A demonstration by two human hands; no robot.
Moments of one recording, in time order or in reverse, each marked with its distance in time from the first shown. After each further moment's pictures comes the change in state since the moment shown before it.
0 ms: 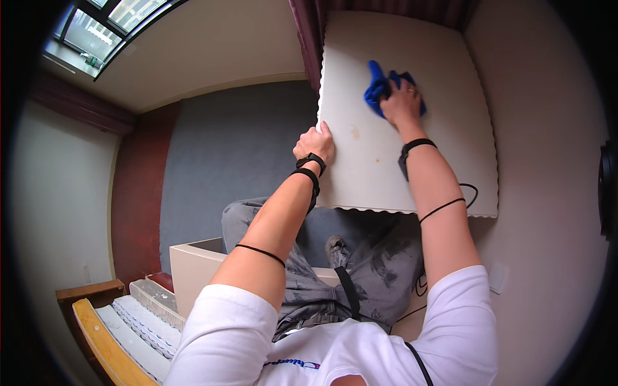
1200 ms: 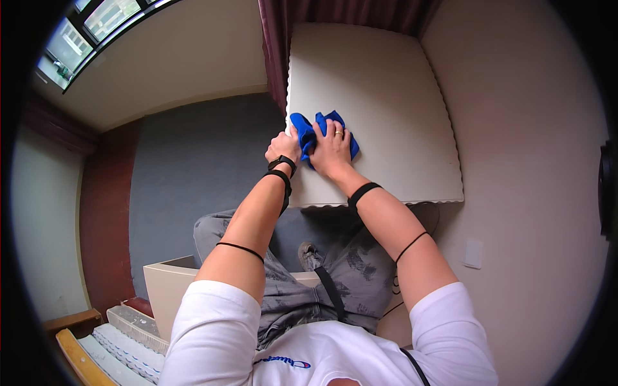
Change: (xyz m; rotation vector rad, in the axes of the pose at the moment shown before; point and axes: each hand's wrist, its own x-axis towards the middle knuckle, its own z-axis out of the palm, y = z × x) left_hand 0.012 -0.008 0.015 -0.068 0.039 0.079; right_hand -0.134 -0.085 -0.015 0.106 0.011 -0.222
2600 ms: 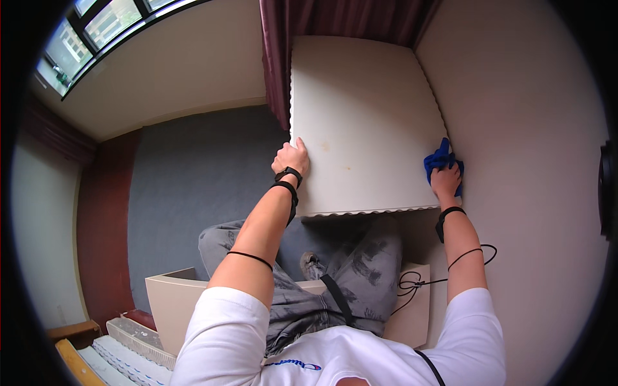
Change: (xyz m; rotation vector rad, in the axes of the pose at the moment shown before) left_hand -0.006 0.006 -0.003 -0.034 -0.034 0.003; right_hand -0.108 0.289 -0.077 -0.366 -0.076 0.736
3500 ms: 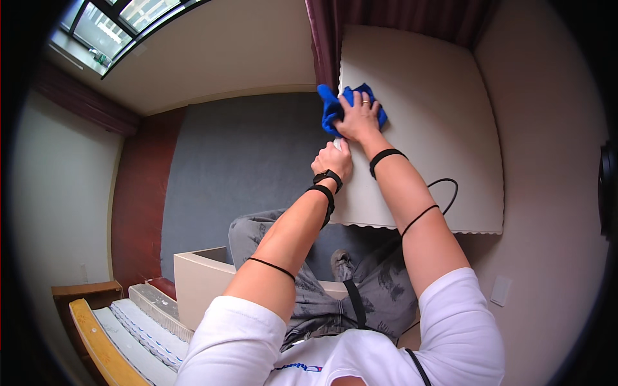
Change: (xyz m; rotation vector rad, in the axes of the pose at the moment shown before) left_hand -0.002 0.004 -0.004 0.044 0.030 -0.013; right_hand -0.032 -0.398 -0.045 0.336 -0.103 -0.804
